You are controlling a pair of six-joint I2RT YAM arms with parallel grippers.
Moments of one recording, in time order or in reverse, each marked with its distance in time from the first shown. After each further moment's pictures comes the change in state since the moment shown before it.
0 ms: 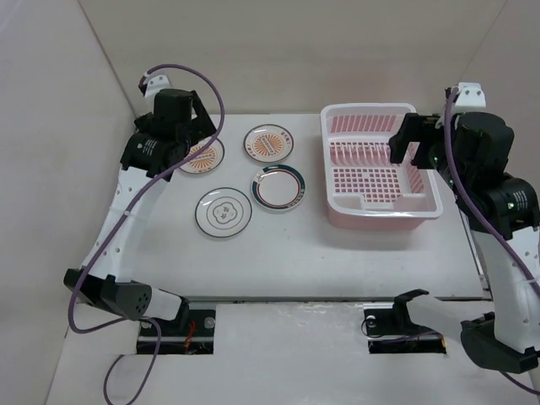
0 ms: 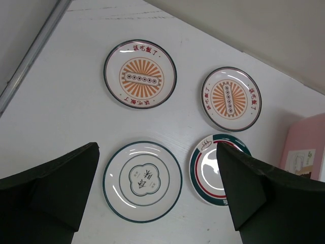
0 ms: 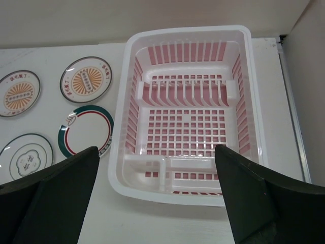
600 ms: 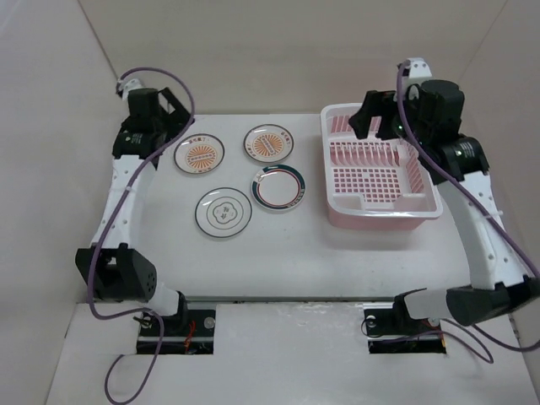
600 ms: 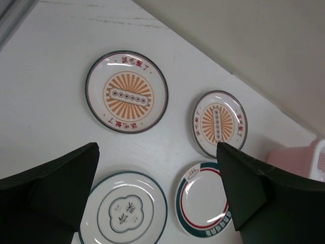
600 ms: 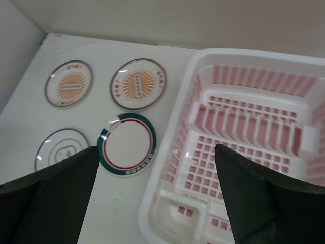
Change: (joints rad) left arm 0.236 0.087 -0.100 0.244 0.277 -0.041; right arm -0.043 0.207 -0.020 0.249 -0.296 -0.013
